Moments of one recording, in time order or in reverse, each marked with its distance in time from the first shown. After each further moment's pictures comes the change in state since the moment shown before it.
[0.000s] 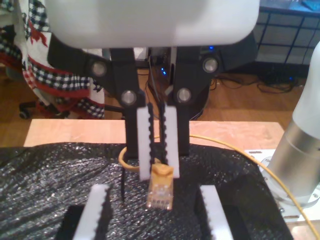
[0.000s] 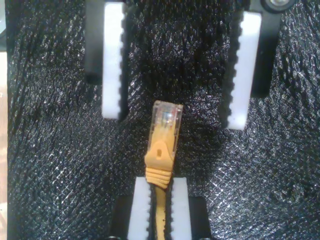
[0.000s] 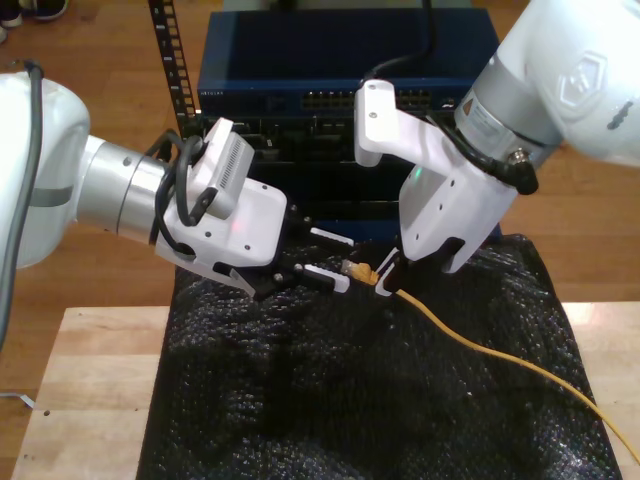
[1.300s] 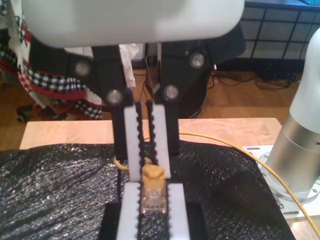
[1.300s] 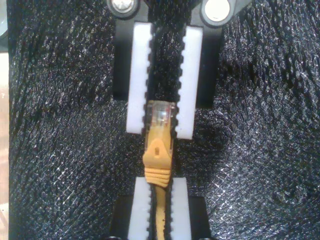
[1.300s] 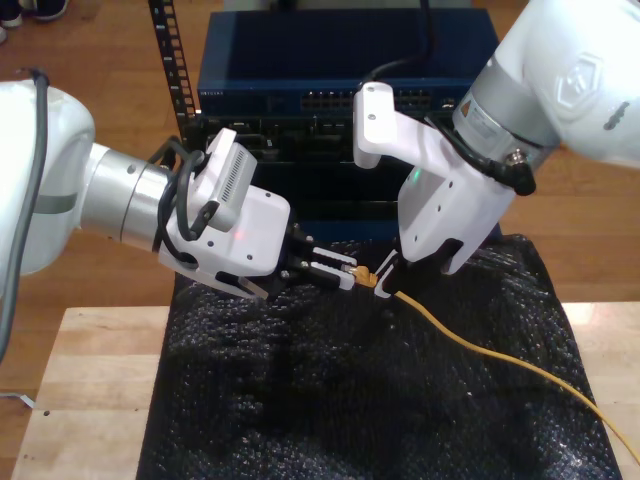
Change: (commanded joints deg) left arm -0.5 -0.4 1.2 0.1 0.2 0.4; right arm 0.0 0.3 0.0 0.1 0.0 -0.1
